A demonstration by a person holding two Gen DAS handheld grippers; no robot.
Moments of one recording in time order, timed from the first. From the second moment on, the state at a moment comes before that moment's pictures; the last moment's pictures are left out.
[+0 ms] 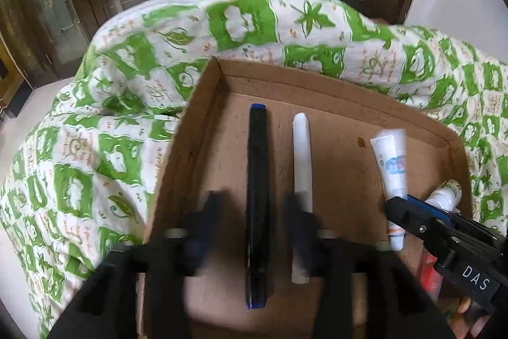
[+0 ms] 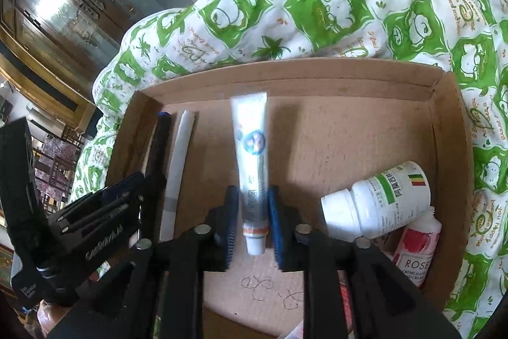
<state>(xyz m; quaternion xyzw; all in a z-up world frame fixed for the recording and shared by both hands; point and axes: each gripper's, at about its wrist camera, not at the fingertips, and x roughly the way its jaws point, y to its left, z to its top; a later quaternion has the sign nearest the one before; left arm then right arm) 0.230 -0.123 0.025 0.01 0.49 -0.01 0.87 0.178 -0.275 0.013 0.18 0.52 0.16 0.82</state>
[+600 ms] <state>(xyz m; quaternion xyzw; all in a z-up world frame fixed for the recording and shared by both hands) 0.071 -0.073 0.065 0.03 0.44 0.01 0.90 0.119 -0.268 0.080 0.17 0.50 0.17 0.83</state>
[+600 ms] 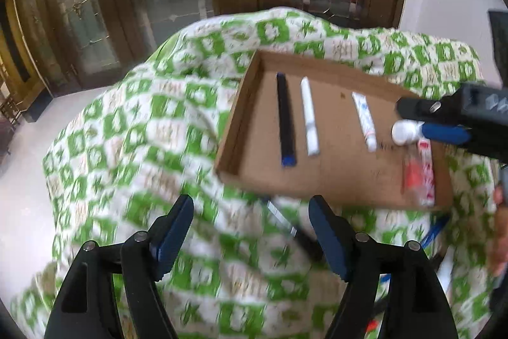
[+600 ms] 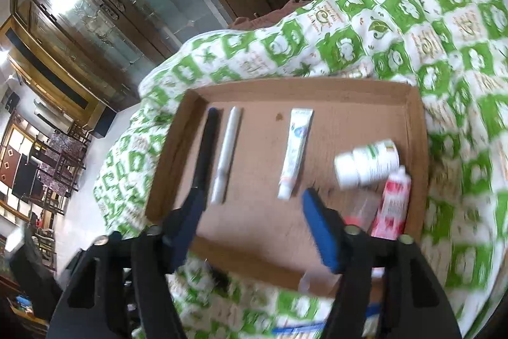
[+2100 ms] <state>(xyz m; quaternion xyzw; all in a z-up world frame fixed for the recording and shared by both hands) 0.116 -0.088 -0.018 -0.04 0.53 0.07 0.84 0.053 -0.304 -0.028 0.23 0.66 0.08 0.71</state>
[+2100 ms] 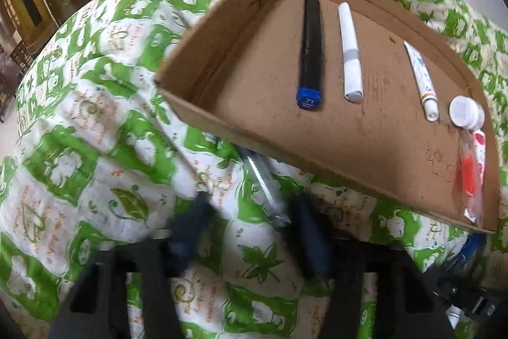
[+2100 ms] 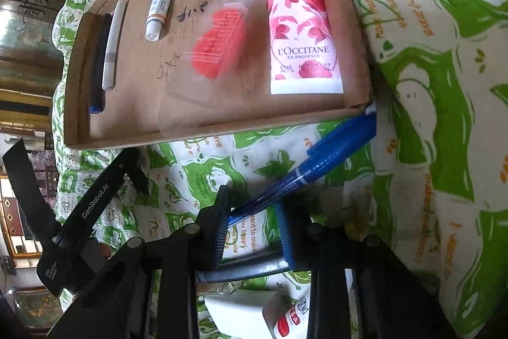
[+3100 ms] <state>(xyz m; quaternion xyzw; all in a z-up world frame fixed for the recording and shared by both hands) 0.091 -0.068 -0.019 -0.05 0.59 -0.04 0.81 0.053 -0.271 -0.020 0.25 0.68 0.16 0.68</state>
